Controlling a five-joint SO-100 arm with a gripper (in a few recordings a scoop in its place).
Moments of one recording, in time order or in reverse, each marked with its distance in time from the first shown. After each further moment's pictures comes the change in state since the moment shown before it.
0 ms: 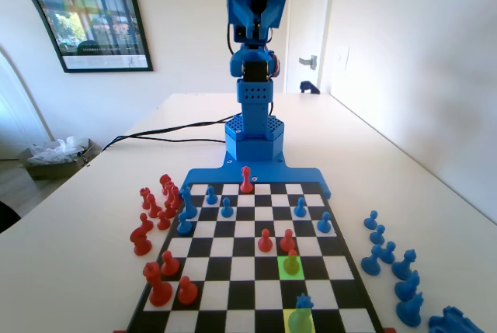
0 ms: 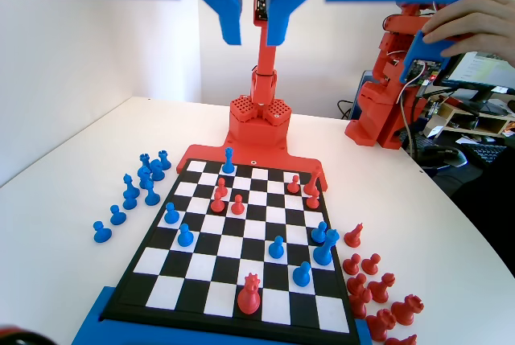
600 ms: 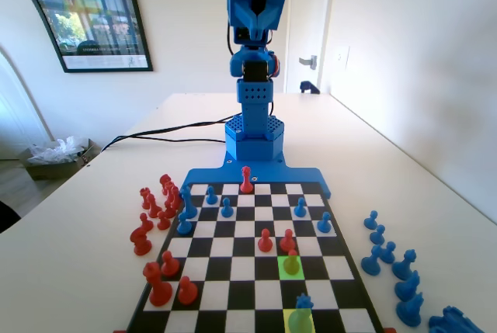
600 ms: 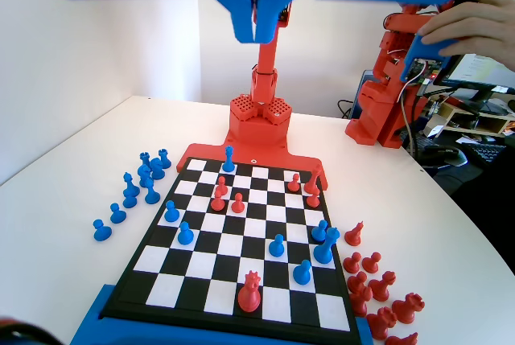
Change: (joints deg) arm 0.0 1.1 1.0 0.0 0.0
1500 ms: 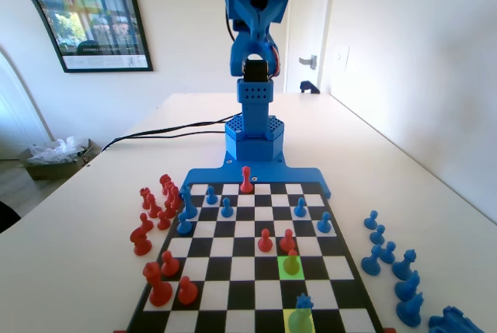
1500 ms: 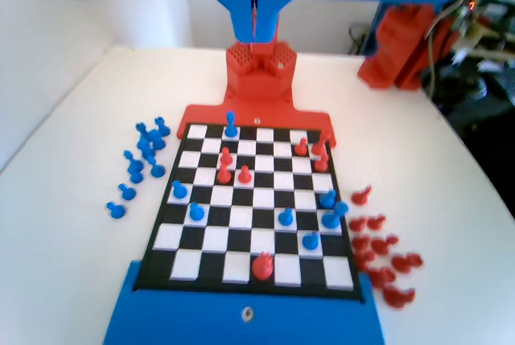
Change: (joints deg) arm -0.5 -37.4 -17.6 -0.6 4.7
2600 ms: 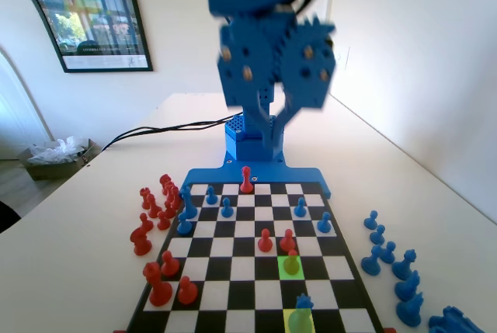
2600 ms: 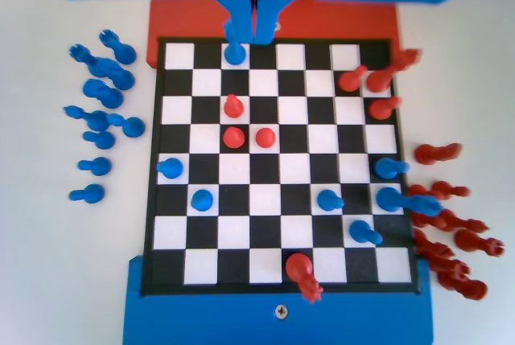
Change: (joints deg) arm -4.3 -62.4 -28.8 -5.3 6.9
